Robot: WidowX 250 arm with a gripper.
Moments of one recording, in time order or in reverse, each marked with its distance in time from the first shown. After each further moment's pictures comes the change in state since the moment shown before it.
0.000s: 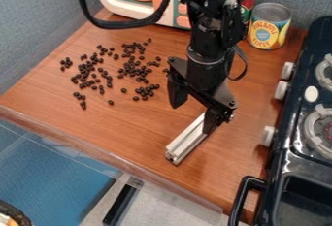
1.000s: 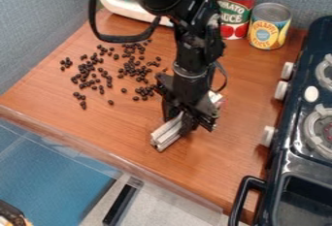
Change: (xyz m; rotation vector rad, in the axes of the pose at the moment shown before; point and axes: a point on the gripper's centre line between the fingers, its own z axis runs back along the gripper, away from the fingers) arm -0.011 0.021 -0.036 -0.004 0.087 0.047
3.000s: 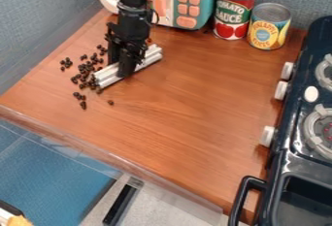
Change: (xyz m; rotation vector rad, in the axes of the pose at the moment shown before) arm 0.009 0.170 -0.023 -0.046 0.292 -0.078
